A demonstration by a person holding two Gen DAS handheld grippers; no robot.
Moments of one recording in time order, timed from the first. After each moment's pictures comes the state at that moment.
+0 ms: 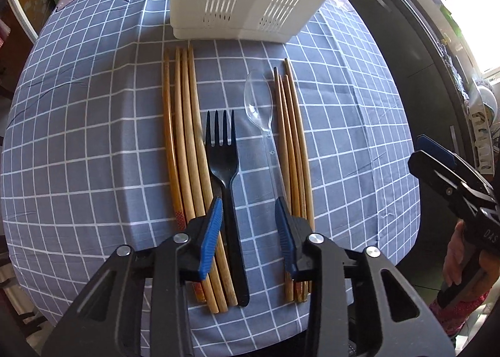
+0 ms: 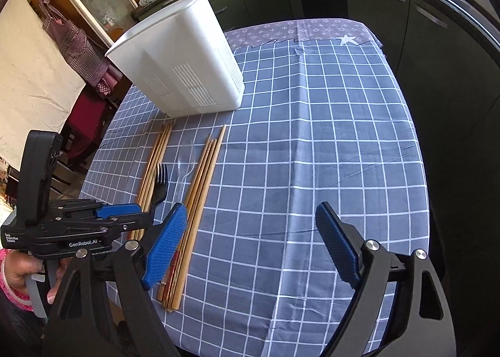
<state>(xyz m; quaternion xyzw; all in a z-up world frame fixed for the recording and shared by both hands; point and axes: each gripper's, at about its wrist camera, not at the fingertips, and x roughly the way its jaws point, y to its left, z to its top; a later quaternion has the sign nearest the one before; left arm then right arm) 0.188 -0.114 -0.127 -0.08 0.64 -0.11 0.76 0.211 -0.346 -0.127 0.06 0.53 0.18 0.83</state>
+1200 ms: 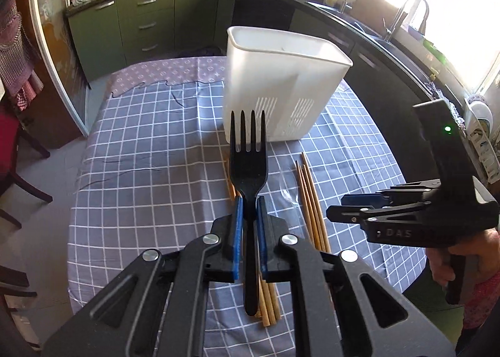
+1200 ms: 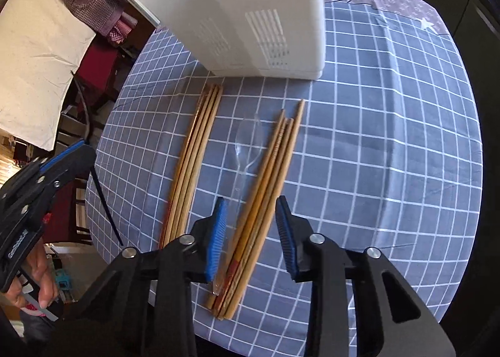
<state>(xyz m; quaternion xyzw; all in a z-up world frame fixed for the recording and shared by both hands) 0.164 -0.069 -0.046 -0.04 0.48 -0.08 0.87 0.251 -0.242 -0.144 0.01 0.63 0.23 0.74</state>
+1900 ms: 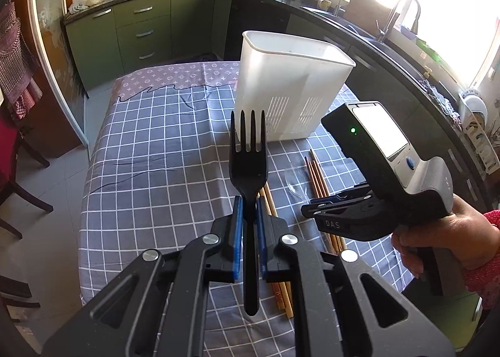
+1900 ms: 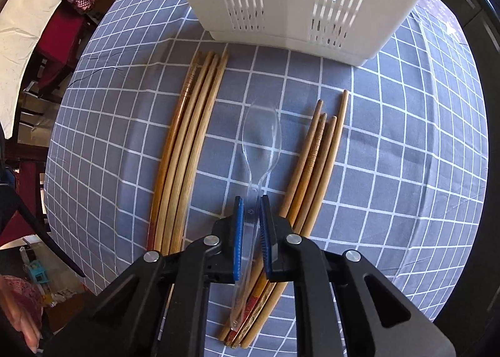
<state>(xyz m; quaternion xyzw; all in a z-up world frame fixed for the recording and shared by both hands) 0.145 -0.041 -0.043 -0.03 0.46 -0.09 0.88 0.269 -0.176 -0.188 -0.07 0.67 0.16 0.72</state>
